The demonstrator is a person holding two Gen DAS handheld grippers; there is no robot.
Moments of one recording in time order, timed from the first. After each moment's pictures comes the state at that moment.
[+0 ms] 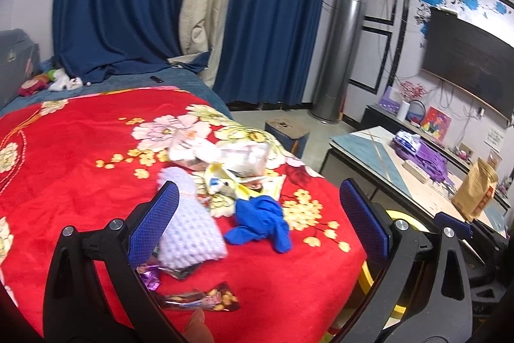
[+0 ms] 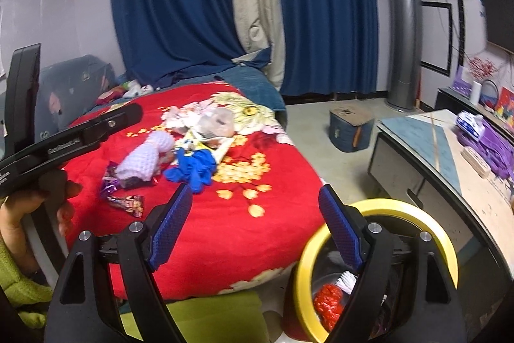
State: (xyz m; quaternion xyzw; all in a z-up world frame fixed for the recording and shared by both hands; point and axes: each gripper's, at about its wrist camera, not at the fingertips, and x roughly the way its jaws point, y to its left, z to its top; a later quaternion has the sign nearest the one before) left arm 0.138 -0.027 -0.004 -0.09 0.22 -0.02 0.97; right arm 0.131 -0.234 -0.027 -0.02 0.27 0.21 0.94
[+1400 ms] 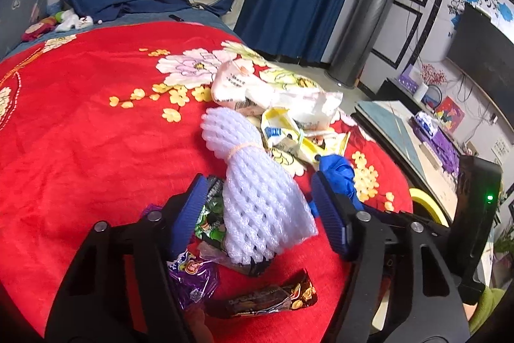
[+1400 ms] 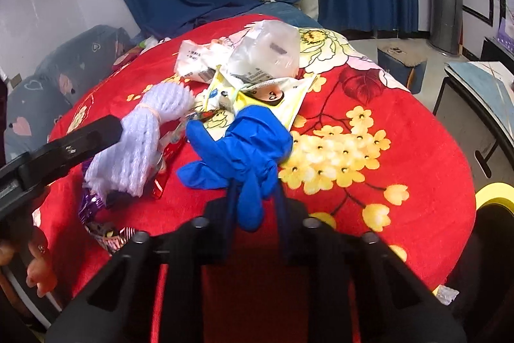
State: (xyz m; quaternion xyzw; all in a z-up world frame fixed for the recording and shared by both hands) left arm 0.175 0.036 -0.055 -0.14 0.34 -0.01 0.93; right arm 0.235 -0.130 -0.107 0.01 0.41 0.27 0.87
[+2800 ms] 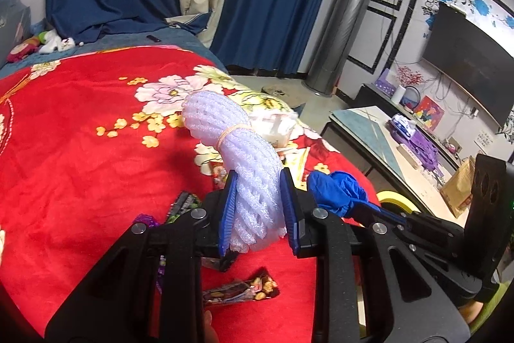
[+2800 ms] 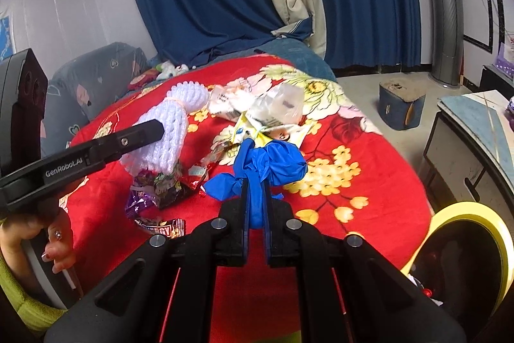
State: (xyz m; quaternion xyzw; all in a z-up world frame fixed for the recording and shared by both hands) left arm 0.156 0.019 -0.020 -0.12 0.30 -0.06 0.94; right arm 0.186 -0.163 -0.044 0.01 0.33 0.29 0.90
